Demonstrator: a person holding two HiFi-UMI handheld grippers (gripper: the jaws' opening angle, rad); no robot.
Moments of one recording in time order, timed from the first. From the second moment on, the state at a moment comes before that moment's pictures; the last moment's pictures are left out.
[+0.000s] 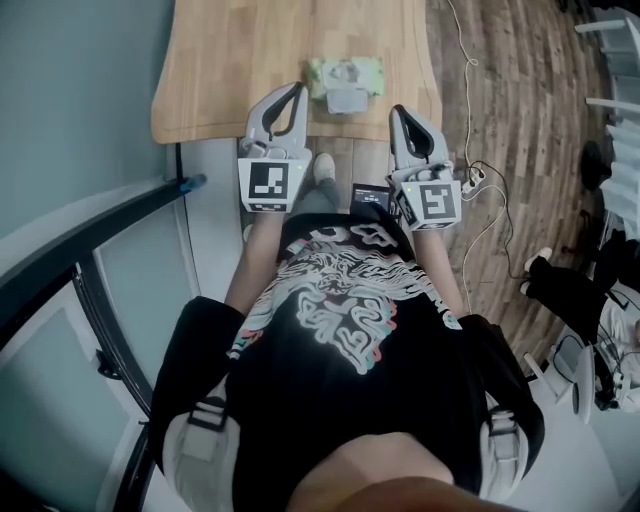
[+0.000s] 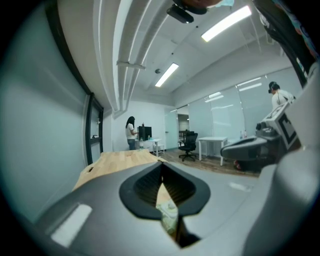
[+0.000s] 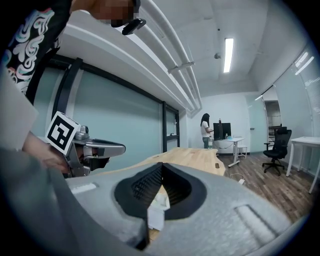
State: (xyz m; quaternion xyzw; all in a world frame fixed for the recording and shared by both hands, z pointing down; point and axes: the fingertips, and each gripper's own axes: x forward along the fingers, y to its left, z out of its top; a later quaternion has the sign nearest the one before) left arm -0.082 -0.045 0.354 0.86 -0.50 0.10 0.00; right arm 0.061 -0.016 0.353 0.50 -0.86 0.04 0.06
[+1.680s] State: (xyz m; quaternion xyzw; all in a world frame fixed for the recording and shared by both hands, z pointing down) left arm -0.049 -0.107 0.429 0.89 -0.44 0.15 0.01; right arm 0.062 -0.057 0.429 0.48 -0.86 0.05 0.15
